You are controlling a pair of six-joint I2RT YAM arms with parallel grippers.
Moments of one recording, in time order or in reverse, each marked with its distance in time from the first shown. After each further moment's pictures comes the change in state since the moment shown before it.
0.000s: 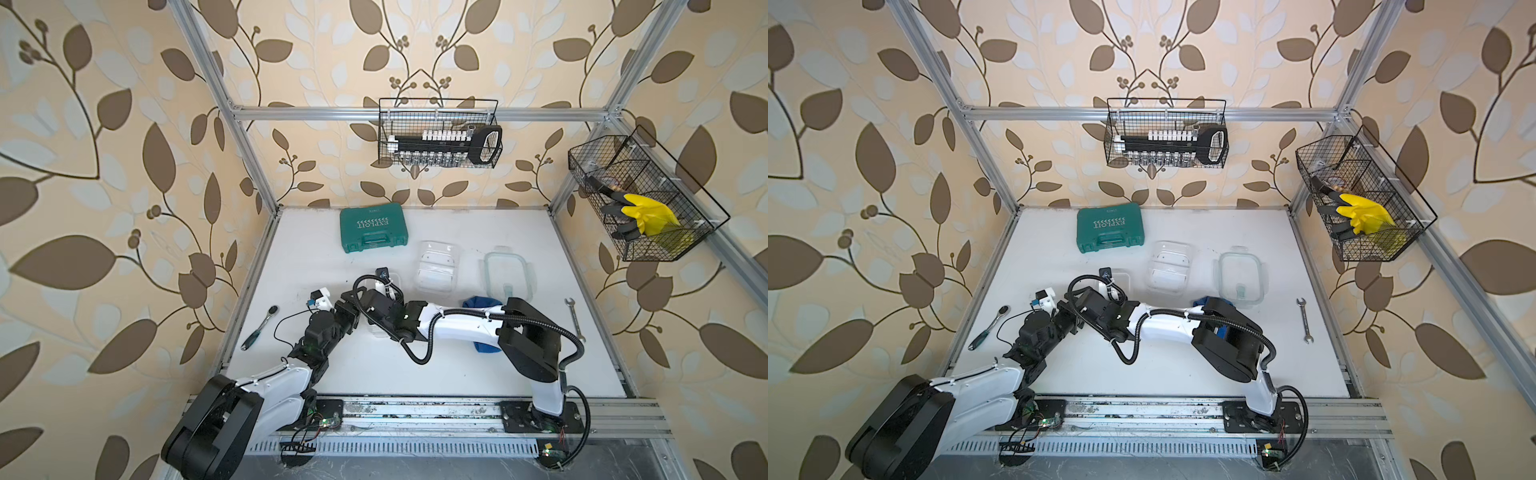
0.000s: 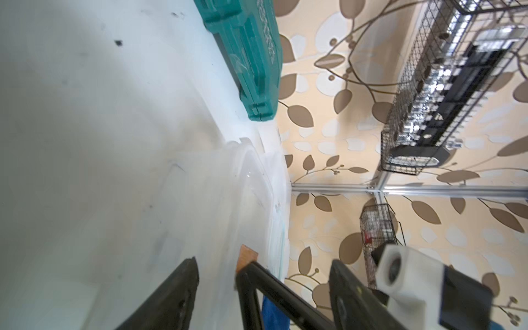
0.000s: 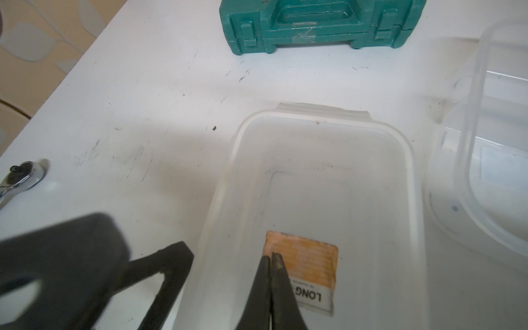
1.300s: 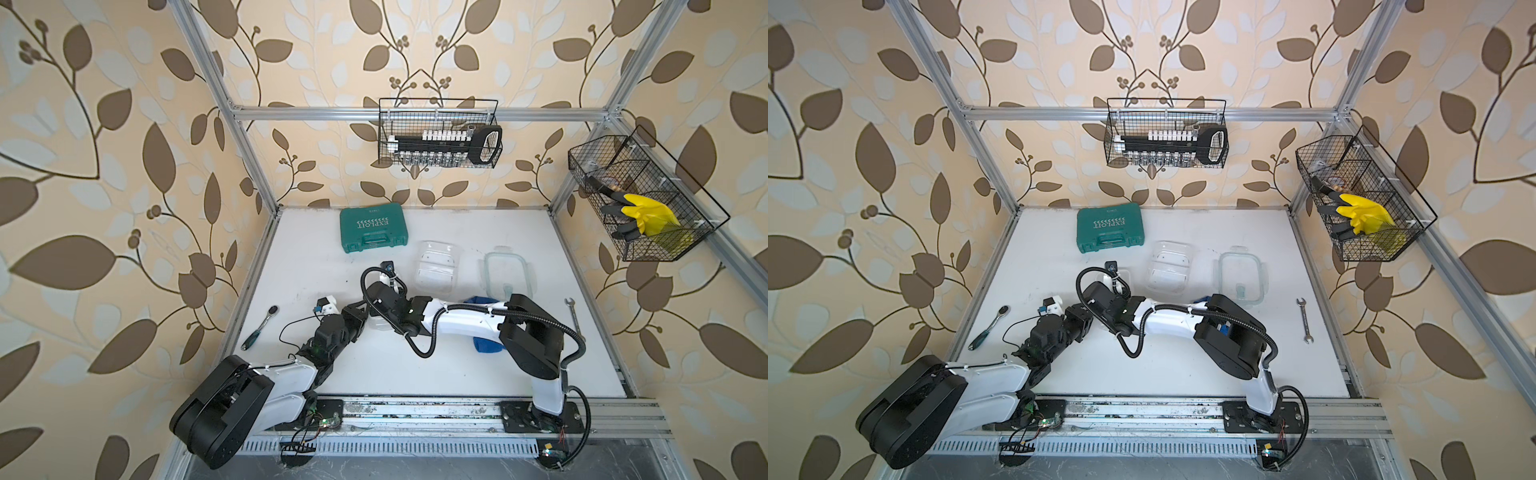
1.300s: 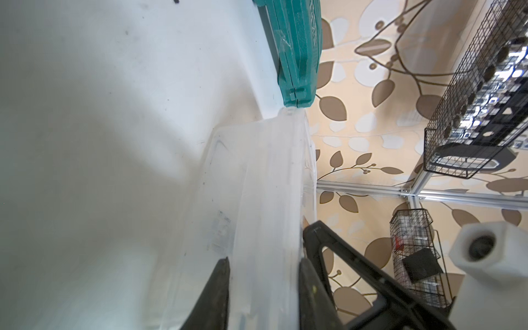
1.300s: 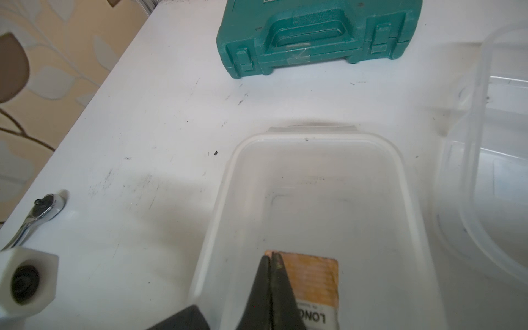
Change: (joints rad) left arm -0.098 0.059 -0.010 -0.019 -0.096 -0.025; right arm -0.046 -0.011 -0.040 0.106 -0.037 0.010
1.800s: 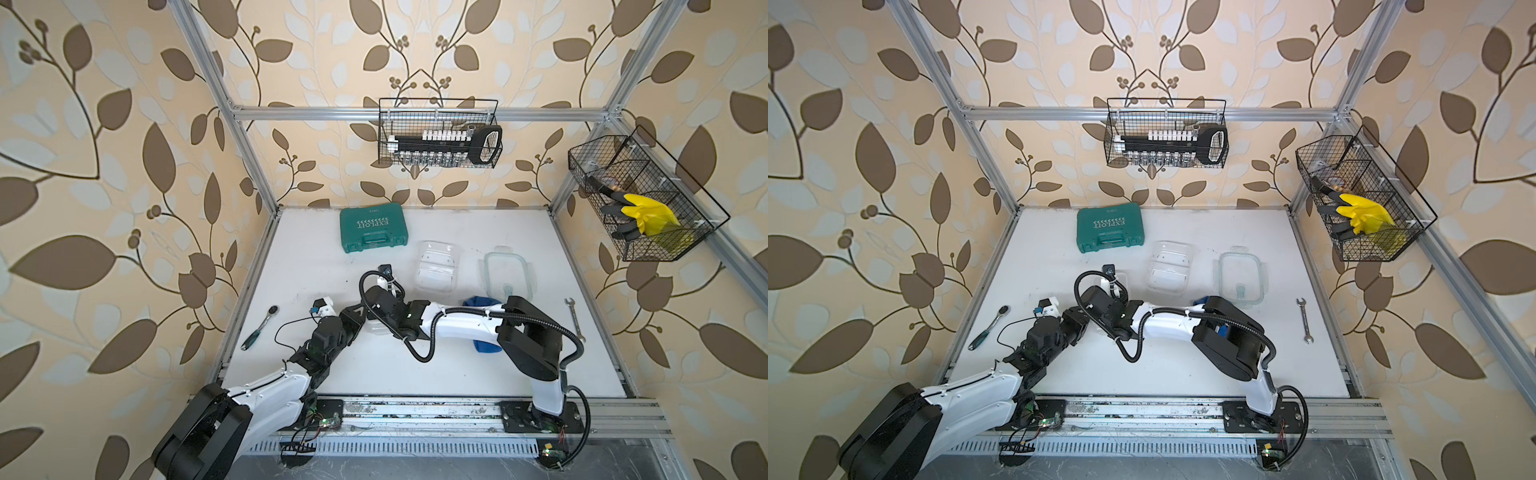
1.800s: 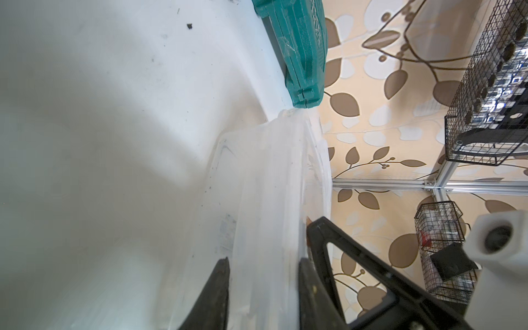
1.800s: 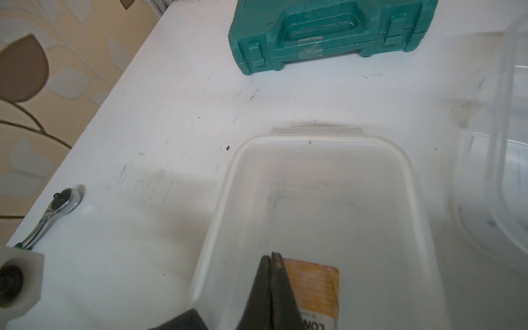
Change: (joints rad) left arm 0.000 -0.204 0.001 -0.257 -0.024 0.095; right arm 0.026 0.009 -0.009 0.027 0.000 0.016
